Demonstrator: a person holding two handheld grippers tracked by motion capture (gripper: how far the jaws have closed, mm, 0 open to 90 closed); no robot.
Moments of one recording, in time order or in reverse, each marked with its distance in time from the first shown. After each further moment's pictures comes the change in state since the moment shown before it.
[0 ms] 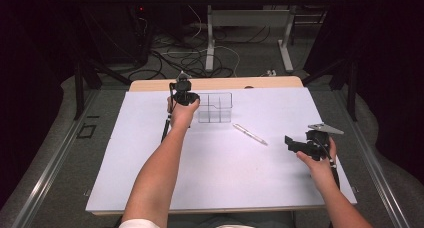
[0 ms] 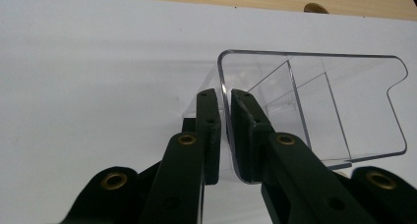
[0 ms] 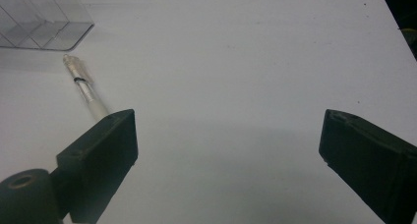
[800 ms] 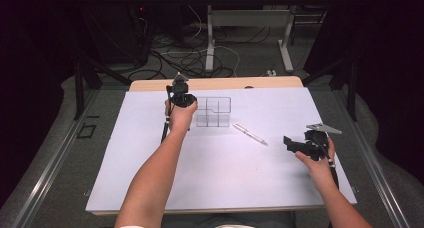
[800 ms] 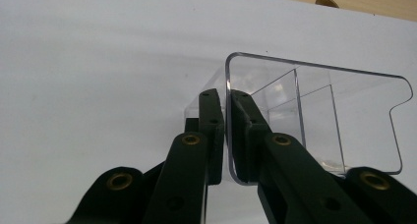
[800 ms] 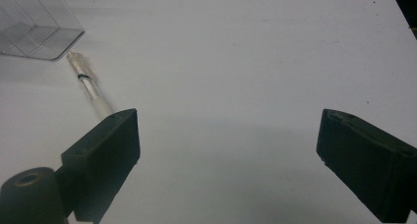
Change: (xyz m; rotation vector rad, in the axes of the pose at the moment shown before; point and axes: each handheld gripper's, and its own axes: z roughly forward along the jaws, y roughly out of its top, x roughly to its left) left arm 0.001 -0.011 -0.016 0.031 0.026 -0.089; right arm 0.002 0.000 0.003 0.007 0.010 -0.009
